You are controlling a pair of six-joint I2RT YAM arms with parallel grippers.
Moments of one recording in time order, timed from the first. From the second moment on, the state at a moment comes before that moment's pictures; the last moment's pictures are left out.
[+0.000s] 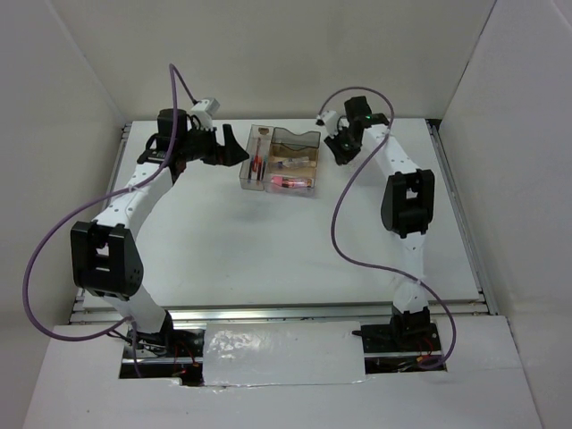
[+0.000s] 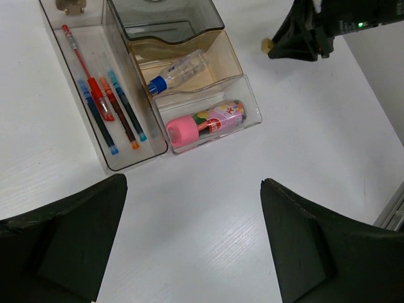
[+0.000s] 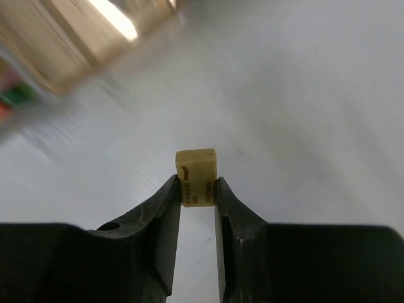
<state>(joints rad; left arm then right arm) -0.13 1.65 1.40 -0.22 0.58 -0.20 0.16 2.34 2.15 -0.90 -0.20 -0.65</state>
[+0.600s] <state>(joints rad) -0.05 1.64 1.31 -0.16 0.48 -0.35 0.34 2.38 2.22 -0.24 -0.25 -0.42</state>
